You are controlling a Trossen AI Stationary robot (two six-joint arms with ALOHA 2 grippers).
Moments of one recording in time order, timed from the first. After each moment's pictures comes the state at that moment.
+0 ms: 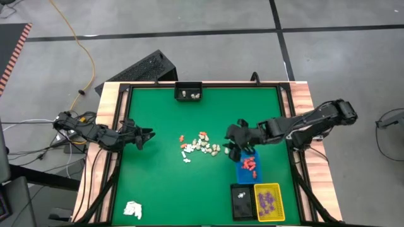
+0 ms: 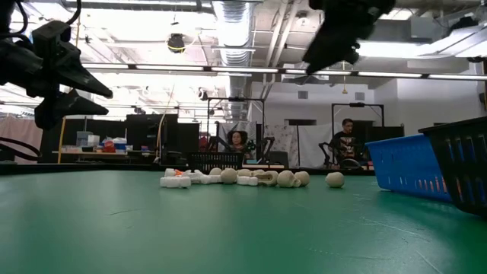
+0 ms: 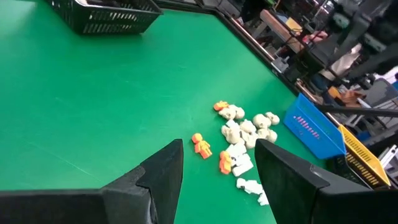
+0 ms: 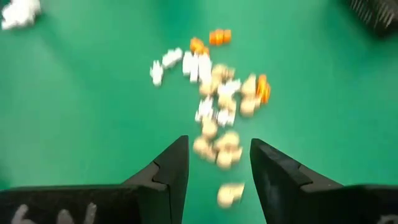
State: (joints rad) left arm -0.38 0.05 0.12 -0.37 -0.71 -0.86; right arm 0.20 1.29 1.02 -0.48 0.27 0.42
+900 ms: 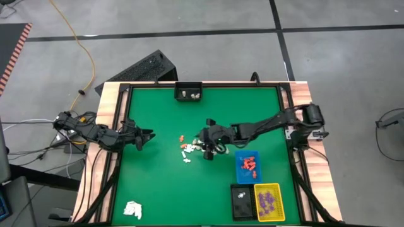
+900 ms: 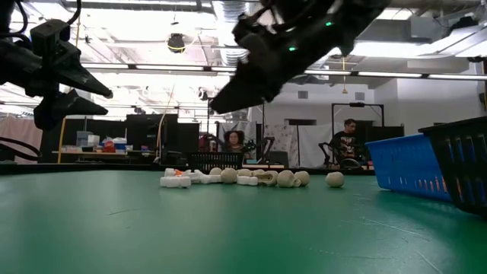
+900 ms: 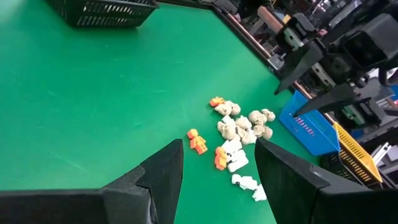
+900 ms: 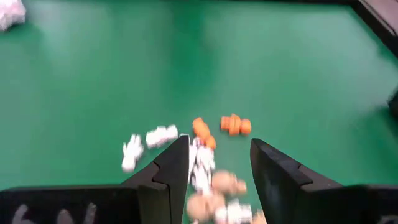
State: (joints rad) left arm -0.38 0.05 0.12 -0.37 -0.69 -0.88; right arm 0.07 1.74 1.08 0.17 0.16 0.02
